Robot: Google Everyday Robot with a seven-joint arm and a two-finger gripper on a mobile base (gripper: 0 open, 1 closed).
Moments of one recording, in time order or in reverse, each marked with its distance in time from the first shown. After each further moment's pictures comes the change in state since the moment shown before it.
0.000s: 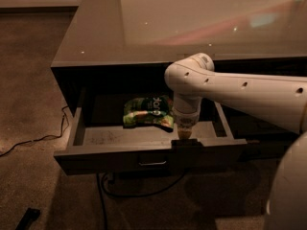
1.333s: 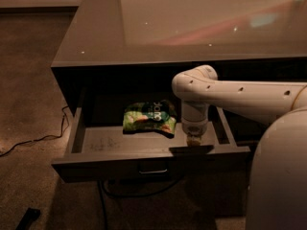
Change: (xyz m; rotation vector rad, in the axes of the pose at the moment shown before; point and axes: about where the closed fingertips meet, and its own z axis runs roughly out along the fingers) arm 0.039 0.017 0.044 -0.155 0.094 0.107
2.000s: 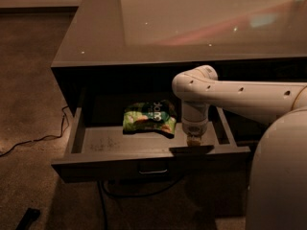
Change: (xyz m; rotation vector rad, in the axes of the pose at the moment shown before) arm 0.000 0.000 0.000 0.000 0.000 0.000
